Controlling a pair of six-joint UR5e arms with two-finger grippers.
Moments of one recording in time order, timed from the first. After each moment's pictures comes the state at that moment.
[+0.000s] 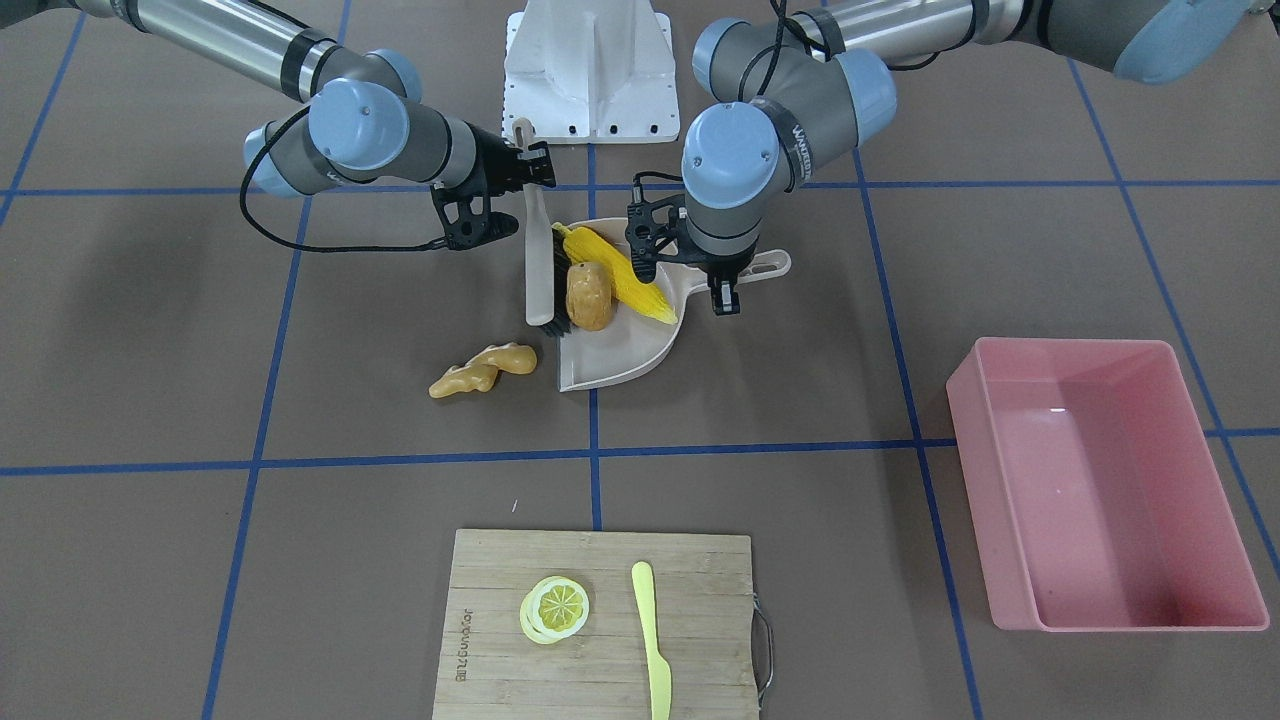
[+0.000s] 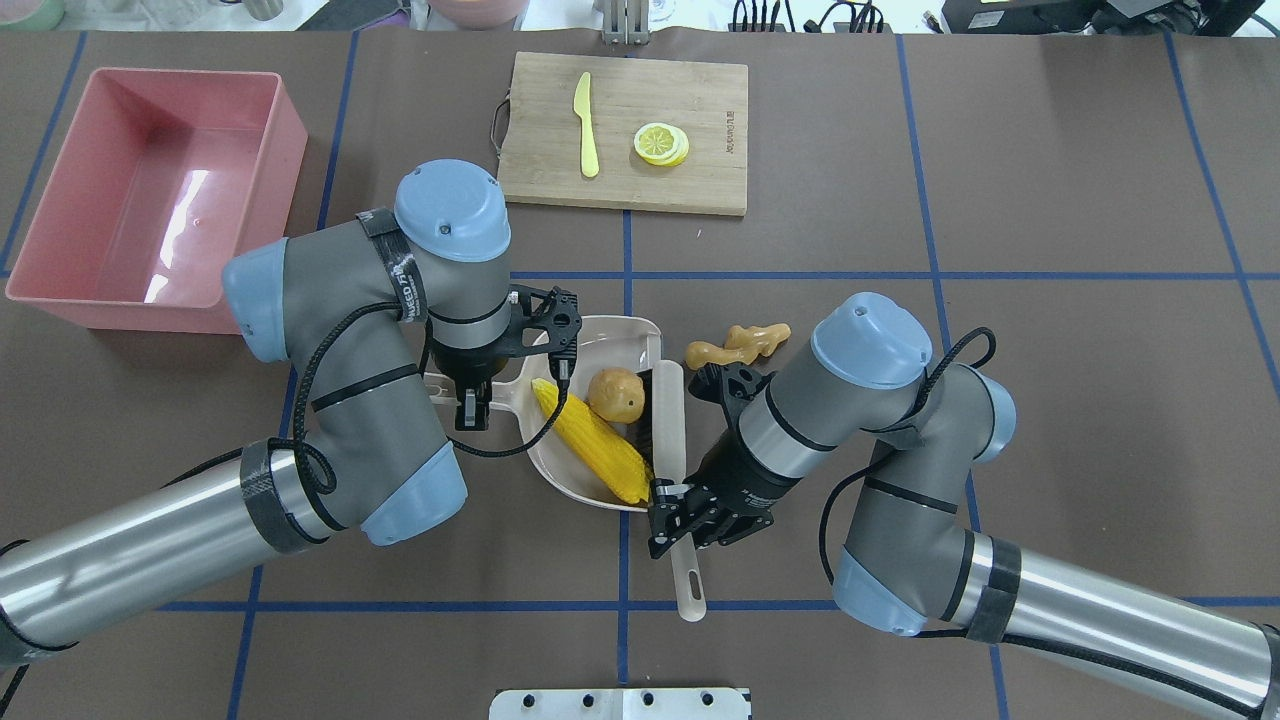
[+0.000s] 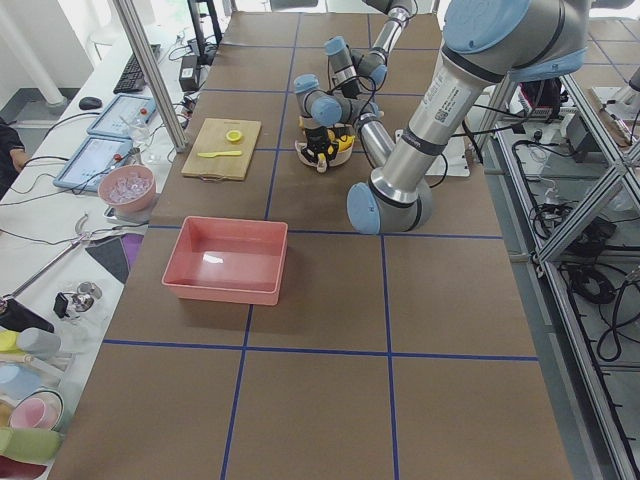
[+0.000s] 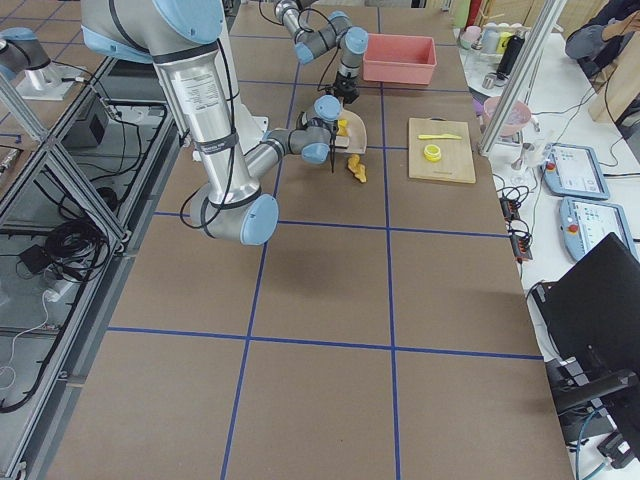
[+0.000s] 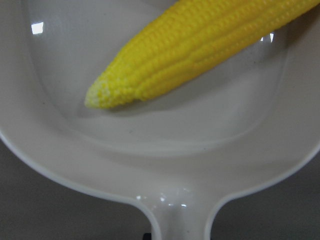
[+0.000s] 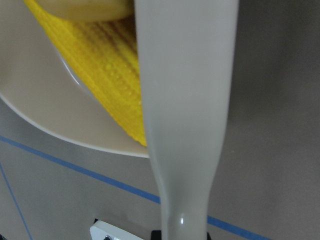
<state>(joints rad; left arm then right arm) -0.58 -2.28 -1.62 -1.32 -2.07 0.49 0.46 -1.08 1.60 -0.86 2.41 1.48</state>
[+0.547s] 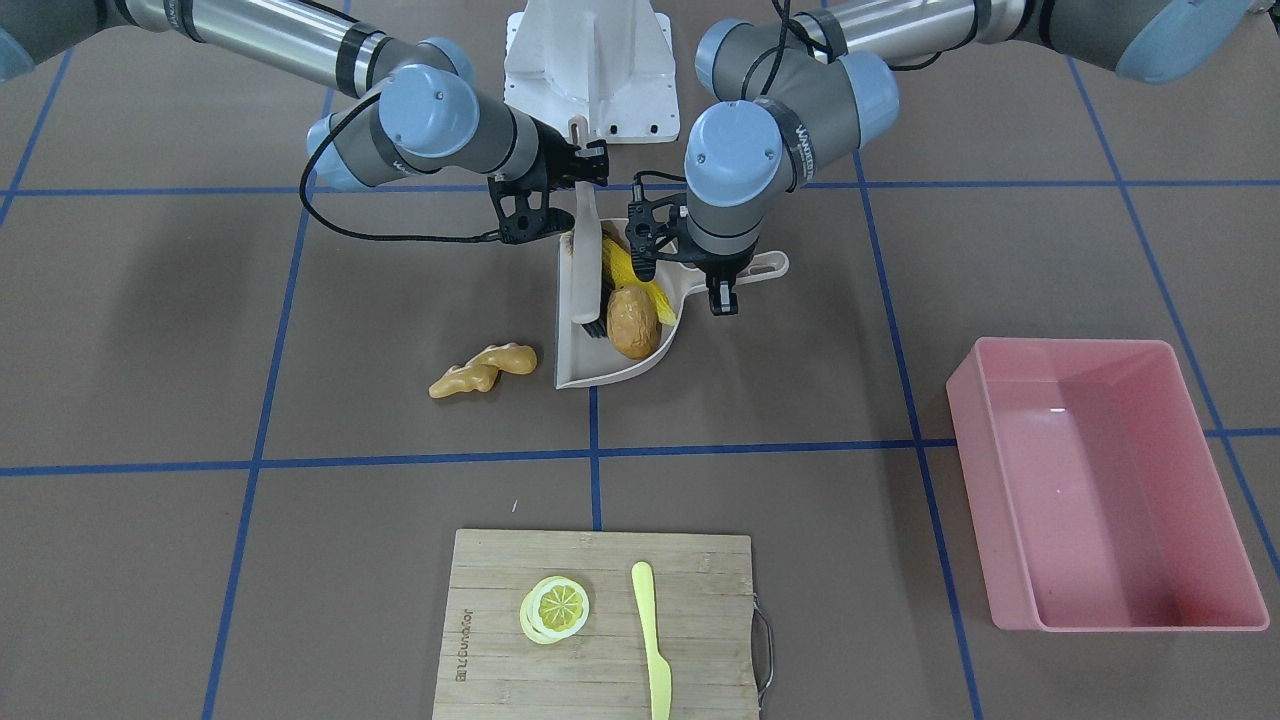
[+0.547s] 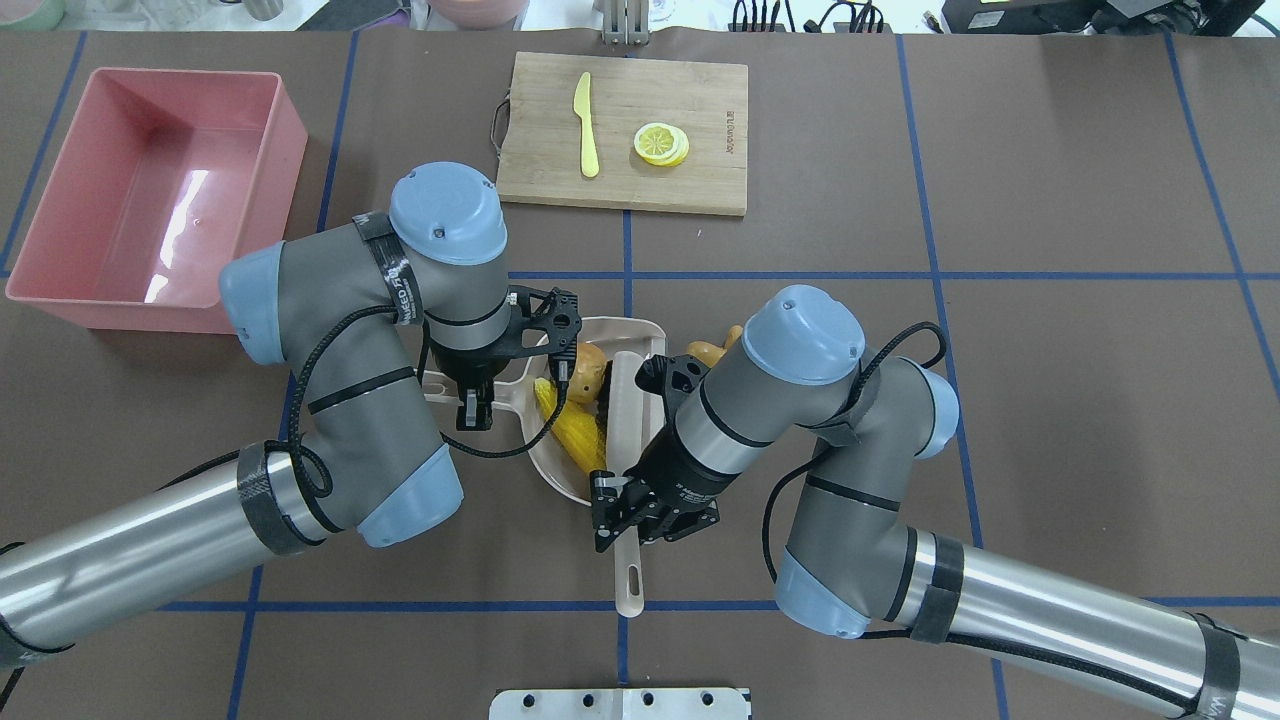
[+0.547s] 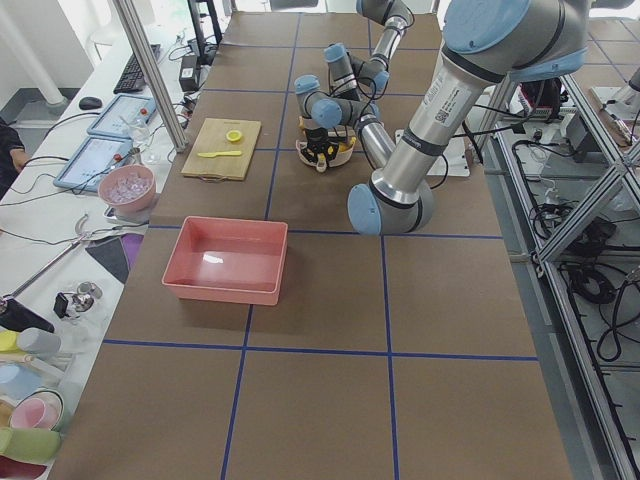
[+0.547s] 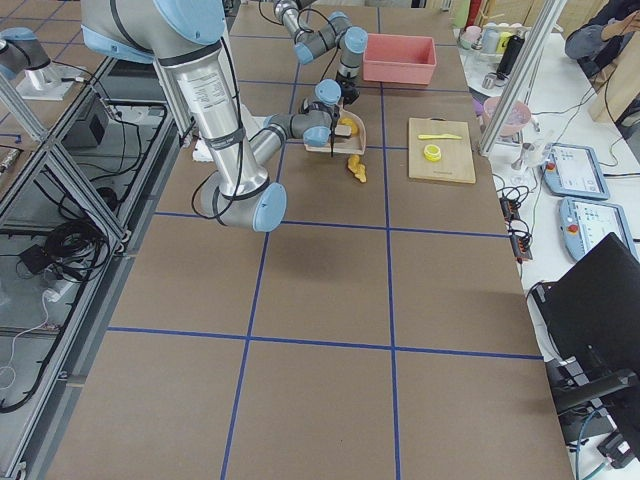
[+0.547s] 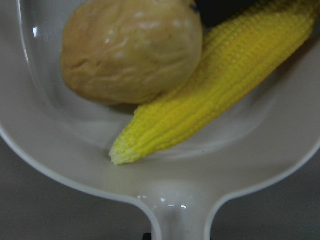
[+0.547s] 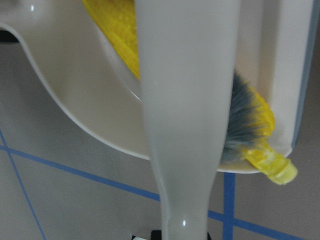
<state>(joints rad) -0.58 -2.27 -1.62 -1.36 -2.06 0.49 0.44 -0.97 1.57 -0.96 2.38 1.52</state>
